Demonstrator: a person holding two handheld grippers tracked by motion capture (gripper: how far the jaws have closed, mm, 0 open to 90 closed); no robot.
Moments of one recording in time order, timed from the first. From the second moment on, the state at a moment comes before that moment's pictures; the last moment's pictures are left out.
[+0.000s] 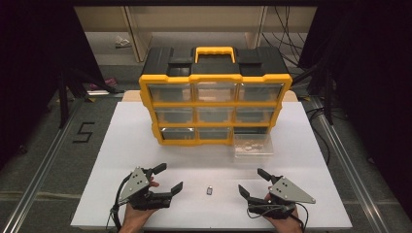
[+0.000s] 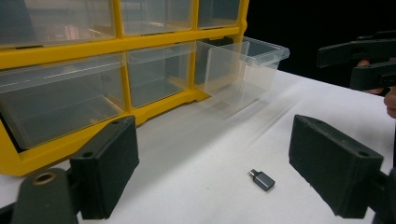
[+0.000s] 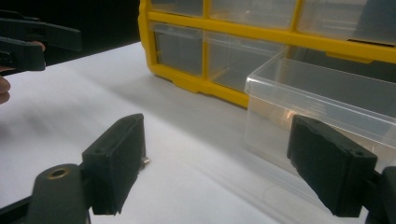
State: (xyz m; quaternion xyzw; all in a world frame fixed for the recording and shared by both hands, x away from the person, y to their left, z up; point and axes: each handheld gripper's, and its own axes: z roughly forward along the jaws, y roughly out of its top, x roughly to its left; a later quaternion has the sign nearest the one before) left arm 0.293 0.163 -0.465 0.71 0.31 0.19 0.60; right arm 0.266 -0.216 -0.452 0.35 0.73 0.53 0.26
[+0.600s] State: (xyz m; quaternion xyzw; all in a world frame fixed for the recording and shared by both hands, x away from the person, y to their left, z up) left arm 0.293 0.162 -0.466 0.71 0.30 0.19 0.60; right arm 0.276 -0.200 -0.449 0.36 0.76 0.49 0.22
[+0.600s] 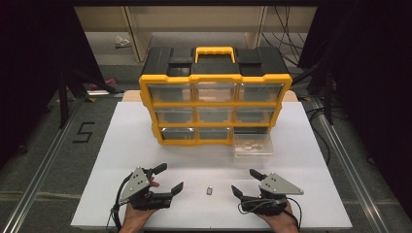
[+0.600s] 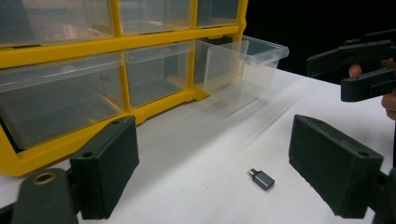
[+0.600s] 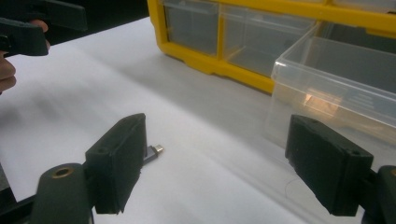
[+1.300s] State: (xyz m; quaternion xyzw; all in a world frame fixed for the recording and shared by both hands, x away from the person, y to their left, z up) left arm 0.293 0.161 -0.466 0.72 0.30 0.19 0.60; right arm 0.290 -0.182 -0.448 0.36 0.80 0.45 0.18
